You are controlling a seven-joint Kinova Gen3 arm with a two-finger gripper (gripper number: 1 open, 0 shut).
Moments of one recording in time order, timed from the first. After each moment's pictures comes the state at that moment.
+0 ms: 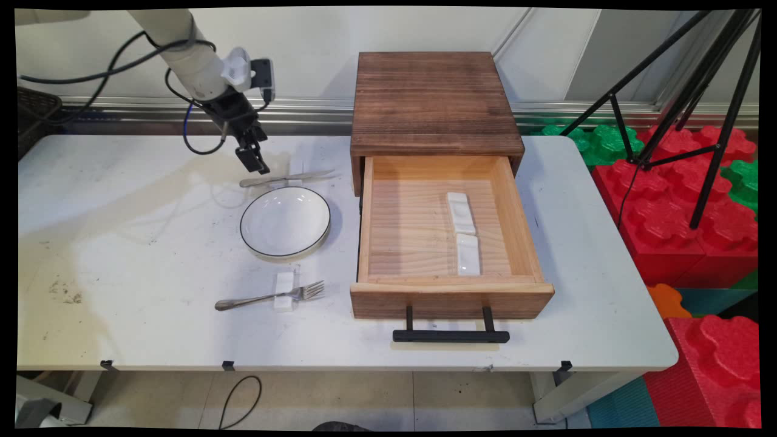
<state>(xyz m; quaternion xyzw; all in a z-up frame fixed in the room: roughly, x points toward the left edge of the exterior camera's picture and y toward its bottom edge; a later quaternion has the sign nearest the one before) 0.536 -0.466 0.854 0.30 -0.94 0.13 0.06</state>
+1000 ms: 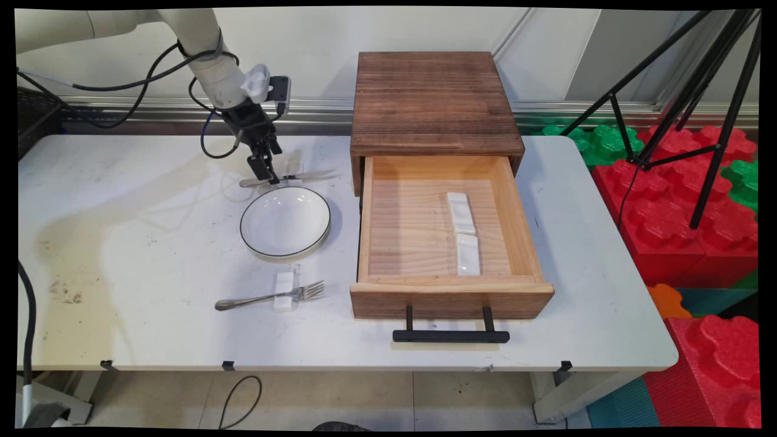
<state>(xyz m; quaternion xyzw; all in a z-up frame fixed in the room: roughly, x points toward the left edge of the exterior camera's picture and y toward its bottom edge) 0.540 -0.505 0.818 0.25 -0.96 0.08 0.06</state>
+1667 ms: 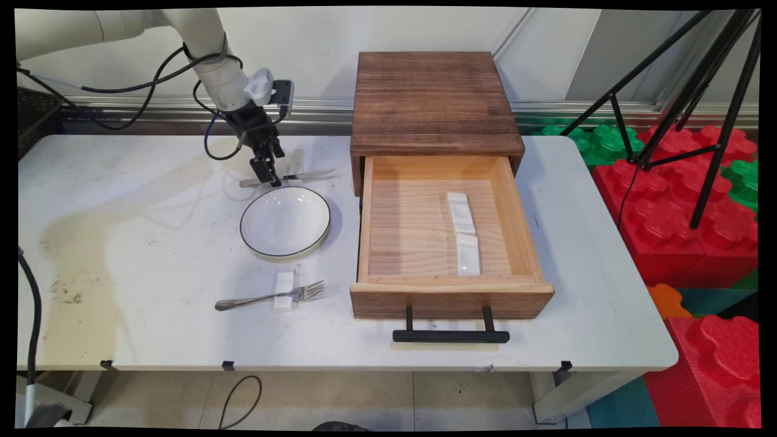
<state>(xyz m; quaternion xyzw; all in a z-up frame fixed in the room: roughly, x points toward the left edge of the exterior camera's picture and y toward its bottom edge) 0.541 -0.512 0.809 0.25 -0.96 0.07 0.07</state>
